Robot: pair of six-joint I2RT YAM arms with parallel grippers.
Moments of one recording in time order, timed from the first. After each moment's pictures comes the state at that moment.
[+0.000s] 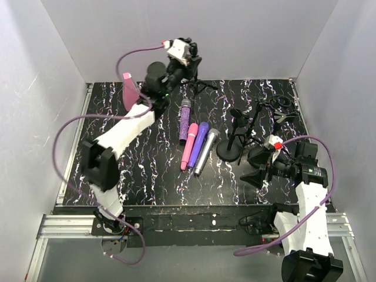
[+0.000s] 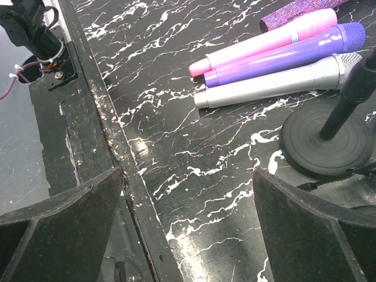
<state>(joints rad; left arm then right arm) -0.54 1.93 1.74 0.45 0.17 -0.03 -0.19 0.73 0.68 -0.96 -1.28 -0.75</state>
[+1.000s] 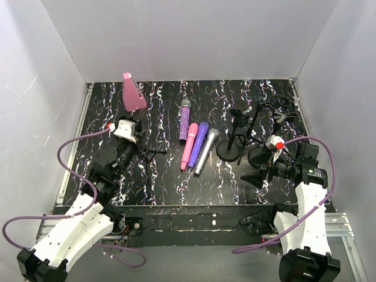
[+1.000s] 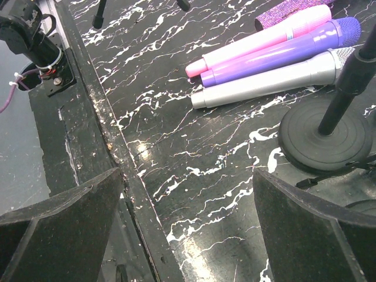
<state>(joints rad) -0.53 0.63 0.58 0.08 -0.17 -0.02 -0.23 0.72 0.66 -0.95 -1.29 -0.74</state>
